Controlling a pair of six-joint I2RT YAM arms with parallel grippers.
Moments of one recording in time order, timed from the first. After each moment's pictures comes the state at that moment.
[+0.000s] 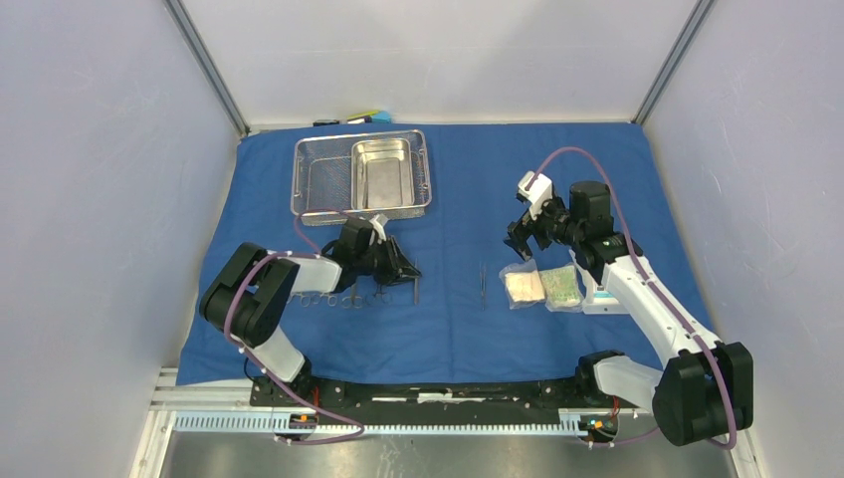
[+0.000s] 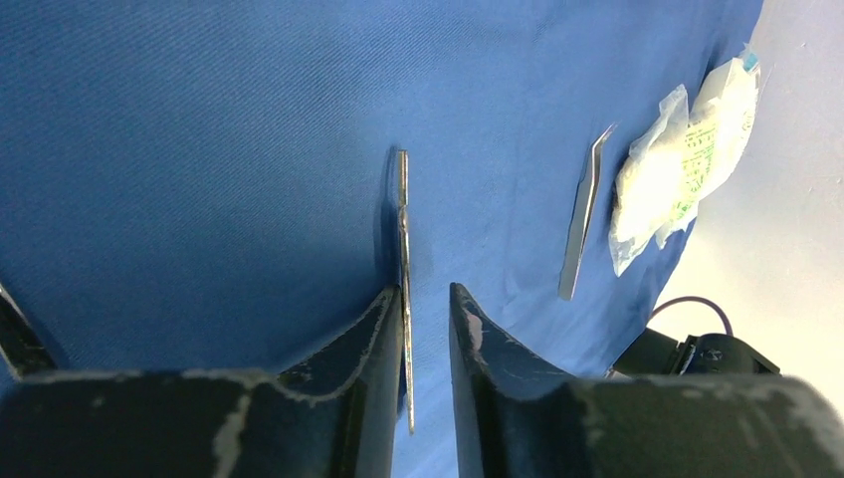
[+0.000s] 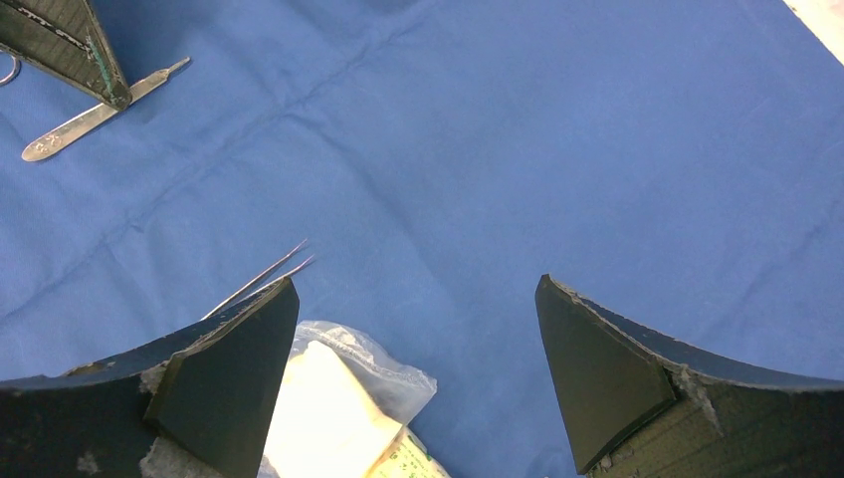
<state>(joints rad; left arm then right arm) -0.44 1.64 0.57 0.31 0.48 -0.84 0.22 1.14 0.78 -0.22 -0.49 -0.47</state>
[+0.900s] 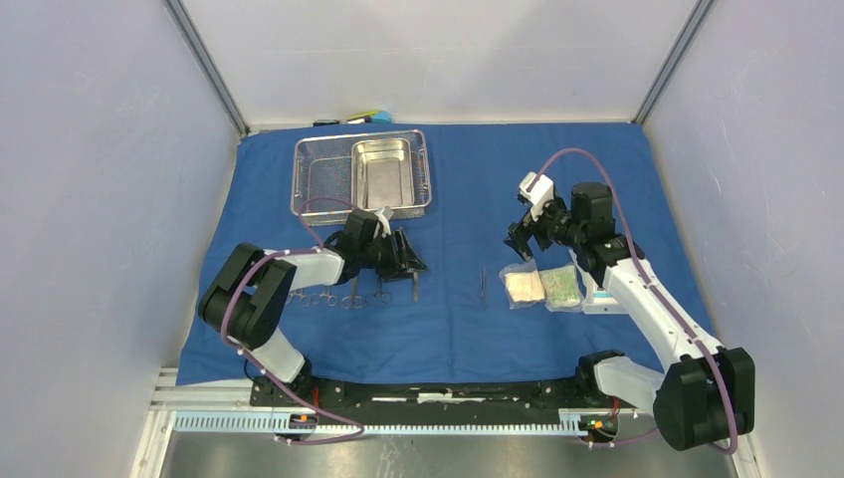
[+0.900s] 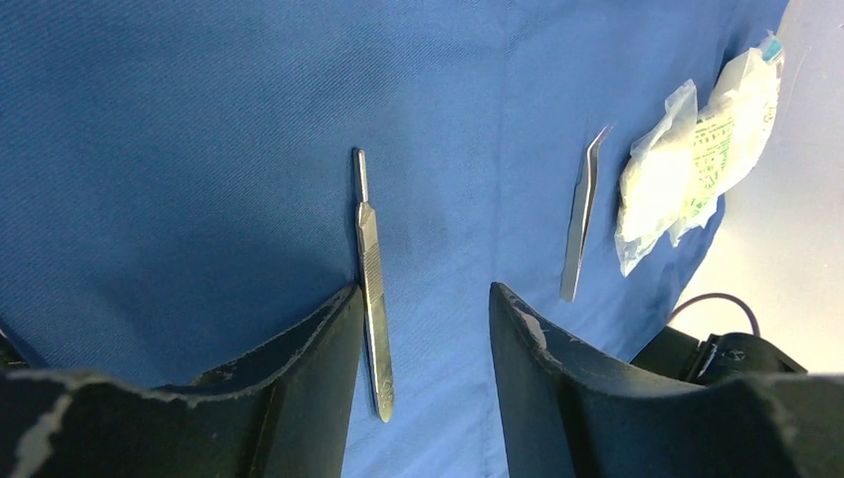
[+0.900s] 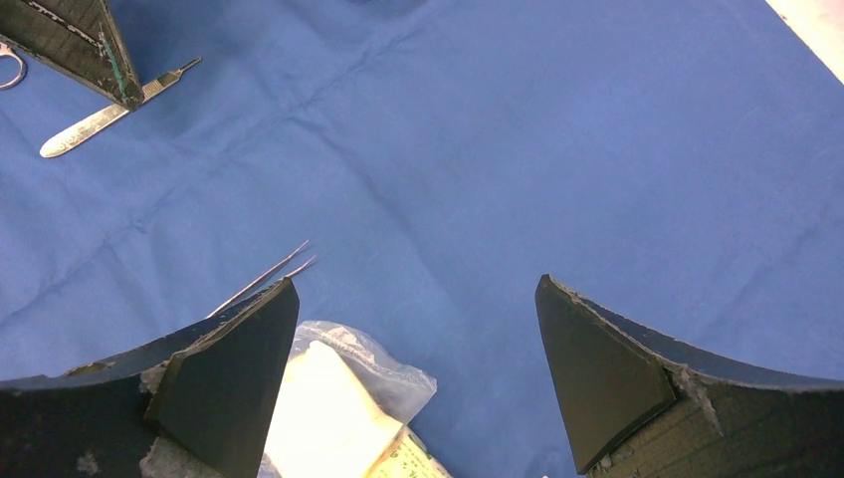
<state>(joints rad) -0.46 1.63 0.66 0.17 0.45 -0.77 0.22 1.12 0.77 -0.22 -0.50 -0.46</state>
